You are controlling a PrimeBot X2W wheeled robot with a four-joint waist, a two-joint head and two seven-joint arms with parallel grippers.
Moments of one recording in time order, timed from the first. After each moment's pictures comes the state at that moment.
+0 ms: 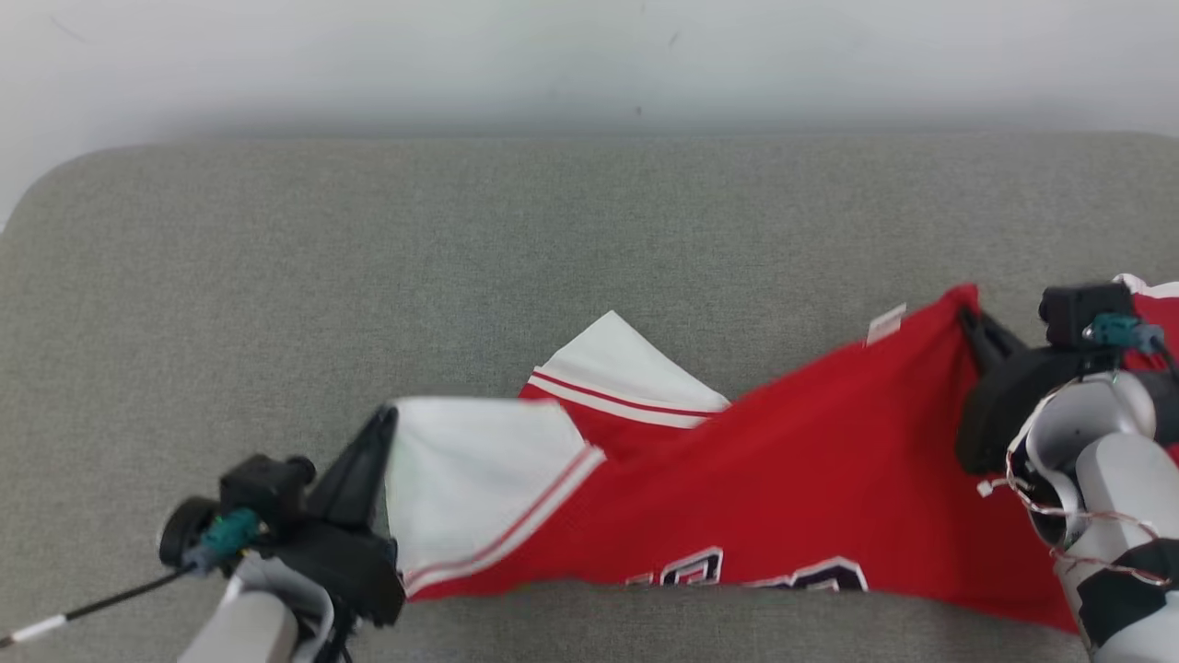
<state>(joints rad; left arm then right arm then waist) -0.40 0.32 -0.47 0.47 -0.53 -0.10 -0.24 -0.55 -0.32 0.13 0.58 0.26 0.13 0.20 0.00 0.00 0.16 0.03</state>
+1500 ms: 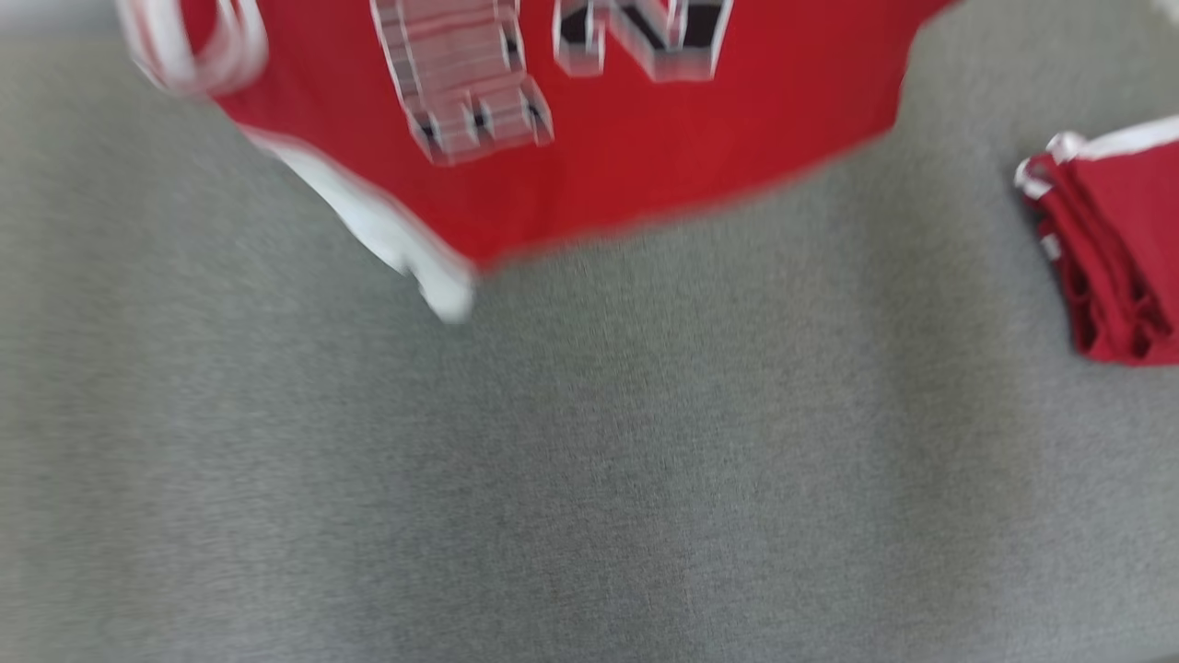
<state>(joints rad) -1.53 0.54 -0.43 0.36 -0.42 -0.11 -0.12 -1.18 -0.35 0.11 0.33 0.21 0.13 0.16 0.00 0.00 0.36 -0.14</state>
